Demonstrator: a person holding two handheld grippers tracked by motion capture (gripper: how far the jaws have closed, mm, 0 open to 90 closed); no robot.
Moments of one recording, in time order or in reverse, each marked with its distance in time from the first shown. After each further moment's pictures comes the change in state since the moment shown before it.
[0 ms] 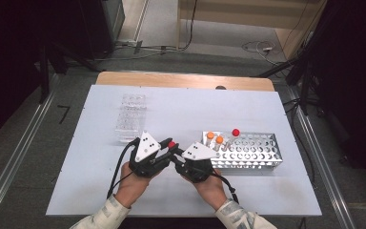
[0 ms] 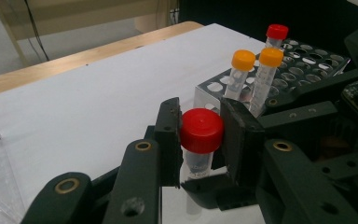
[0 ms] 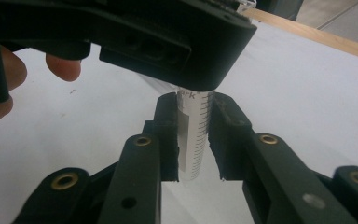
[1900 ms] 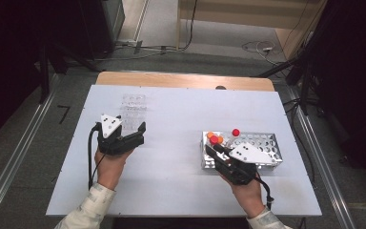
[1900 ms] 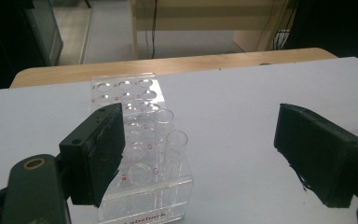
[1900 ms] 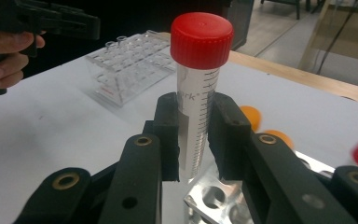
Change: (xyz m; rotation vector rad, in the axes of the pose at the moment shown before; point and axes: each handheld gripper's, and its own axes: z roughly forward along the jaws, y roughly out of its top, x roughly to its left) left arm 0.082 -0.006 -0.014 -0.047 0.391 -0.200; right arm -0.044 -0.003 -0.090 -0.115 -0.130 0.081
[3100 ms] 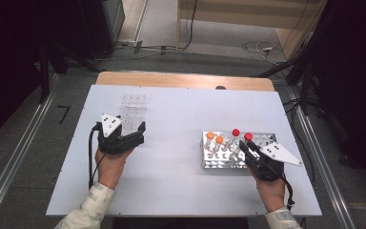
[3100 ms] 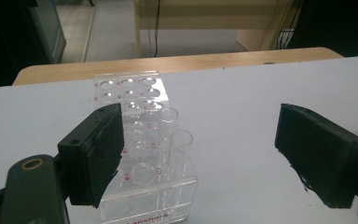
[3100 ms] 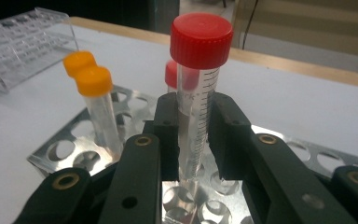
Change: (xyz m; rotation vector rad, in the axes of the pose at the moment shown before) left arm 0.001 -0.001 0.004 0.003 0.012 -0.007; right arm -0.069 -0.036 -0.026 0.010 -0.266 0.062
